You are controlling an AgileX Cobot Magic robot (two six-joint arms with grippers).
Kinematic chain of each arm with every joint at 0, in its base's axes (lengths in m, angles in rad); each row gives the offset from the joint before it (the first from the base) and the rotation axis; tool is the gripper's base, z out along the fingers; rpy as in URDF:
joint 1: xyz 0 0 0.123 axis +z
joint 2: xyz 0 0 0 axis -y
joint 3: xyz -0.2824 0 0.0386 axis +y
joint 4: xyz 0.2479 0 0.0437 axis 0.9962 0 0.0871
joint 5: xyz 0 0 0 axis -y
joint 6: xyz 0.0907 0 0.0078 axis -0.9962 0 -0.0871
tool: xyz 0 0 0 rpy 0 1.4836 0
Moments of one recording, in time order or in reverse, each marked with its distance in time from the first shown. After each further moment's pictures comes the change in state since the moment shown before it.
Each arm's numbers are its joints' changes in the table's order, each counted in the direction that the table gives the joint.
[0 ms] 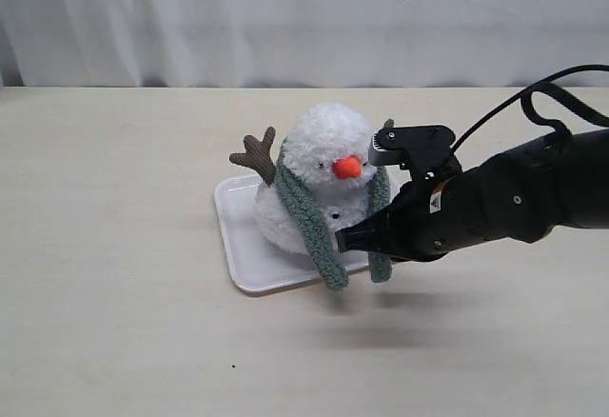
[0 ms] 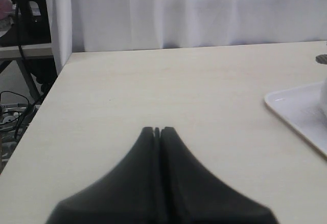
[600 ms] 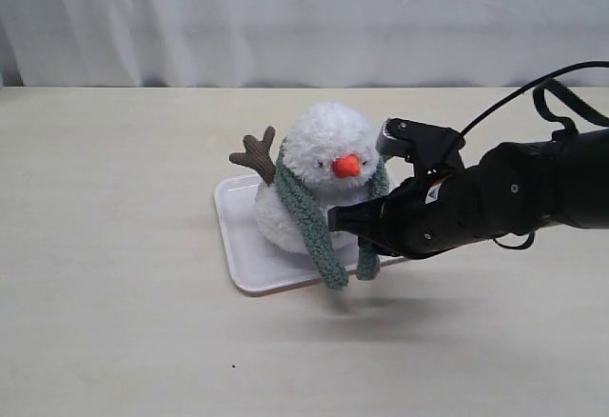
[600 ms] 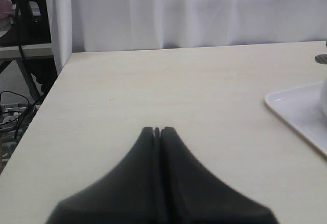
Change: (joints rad) left arm 0.000 0.000 0.000 0.000 0.000 0.000; right arm 0.000 0.000 0.000 0.231 0.026 0.010
